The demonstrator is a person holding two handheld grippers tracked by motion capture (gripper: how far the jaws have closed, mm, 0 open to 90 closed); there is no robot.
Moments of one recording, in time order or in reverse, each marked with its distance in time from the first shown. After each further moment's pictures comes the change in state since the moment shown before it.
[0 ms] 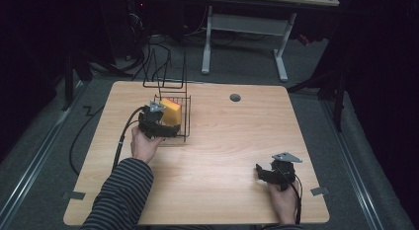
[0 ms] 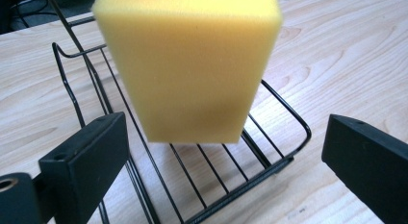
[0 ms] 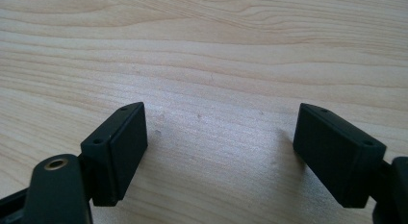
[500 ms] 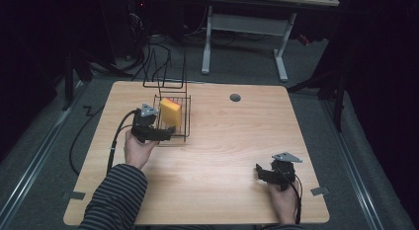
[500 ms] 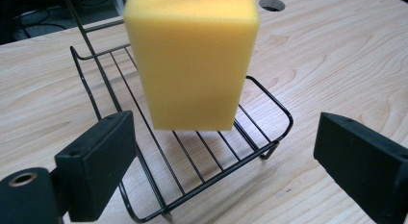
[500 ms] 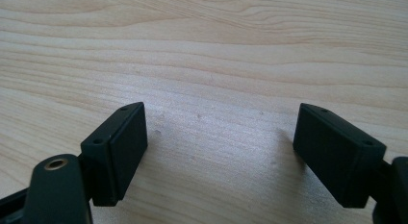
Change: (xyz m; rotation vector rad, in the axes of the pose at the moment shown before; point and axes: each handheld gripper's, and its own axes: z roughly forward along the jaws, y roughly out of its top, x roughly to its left) left arm 0.001 -0.009 -0.029 -0.051 -0.016 -0.005; right arm 0.000 0.000 0.000 0.000 0.000 -0.001
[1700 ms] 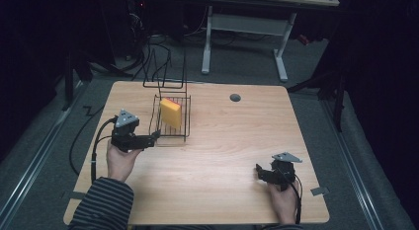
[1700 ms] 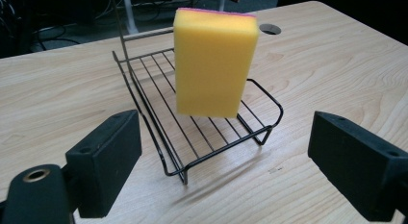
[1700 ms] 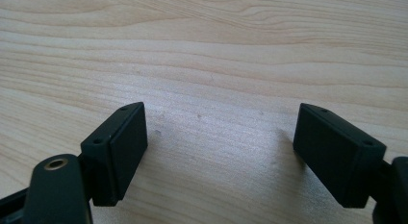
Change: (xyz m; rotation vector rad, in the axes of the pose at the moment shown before) left arm 0.009 -0.021 -0.058 -0.099 0.014 -0.045; right arm 0.000 0.000 0.000 -0.001 -0.001 0.001
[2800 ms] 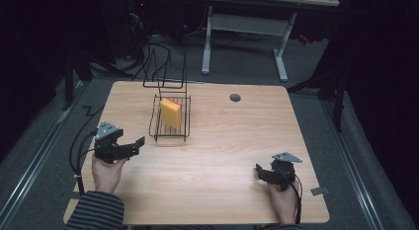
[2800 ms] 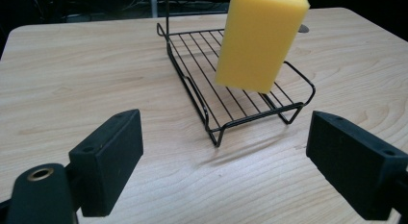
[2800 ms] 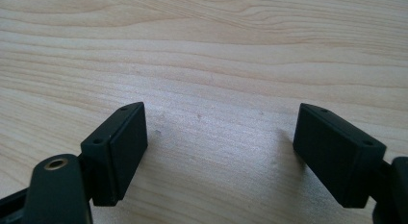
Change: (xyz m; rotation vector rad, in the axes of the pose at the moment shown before) left arm 0.024 -0.037 -0.026 -0.019 0.064 -0.101; right arm 0.000 0.000 0.000 0.000 0.000 -0.001
